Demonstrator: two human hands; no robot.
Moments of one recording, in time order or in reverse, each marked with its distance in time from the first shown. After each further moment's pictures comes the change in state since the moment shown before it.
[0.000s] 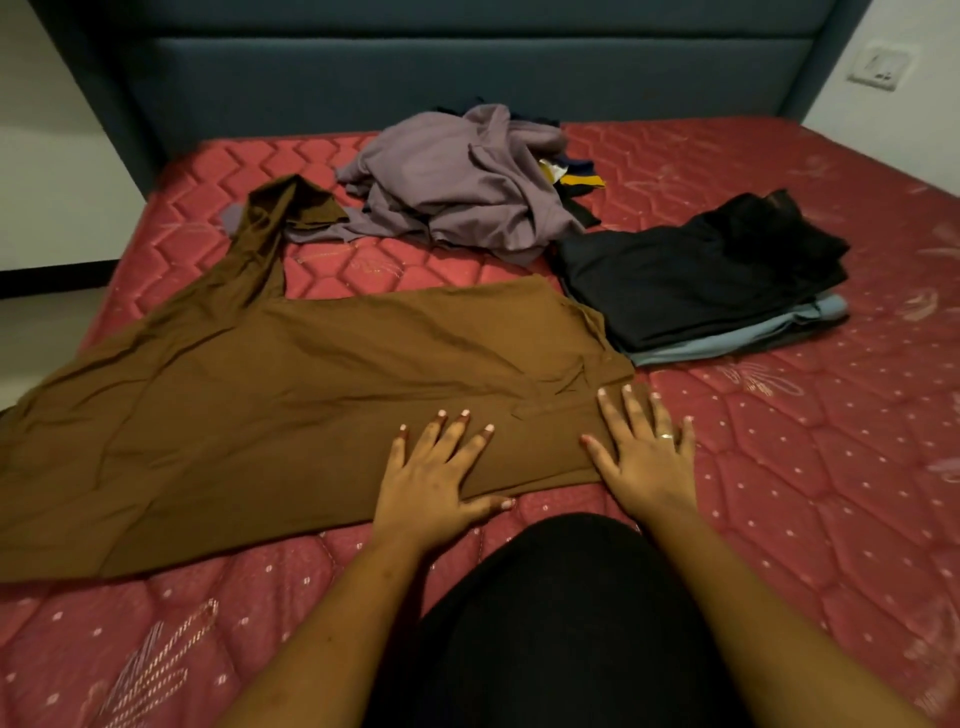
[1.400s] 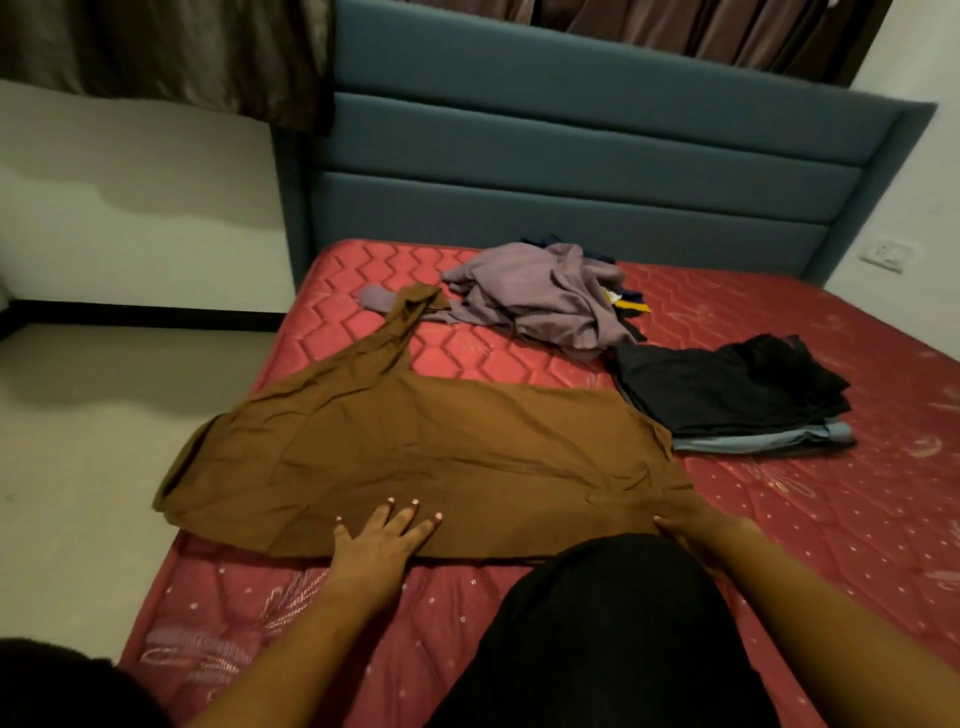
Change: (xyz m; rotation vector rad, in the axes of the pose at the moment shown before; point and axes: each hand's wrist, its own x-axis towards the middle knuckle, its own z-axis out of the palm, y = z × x) left_hand -0.149 -0.082 -0.053 0.112 -0.162 -0.223; right_hand 0.043 0.039 -0.001 -0.351 -0.557 -0.201
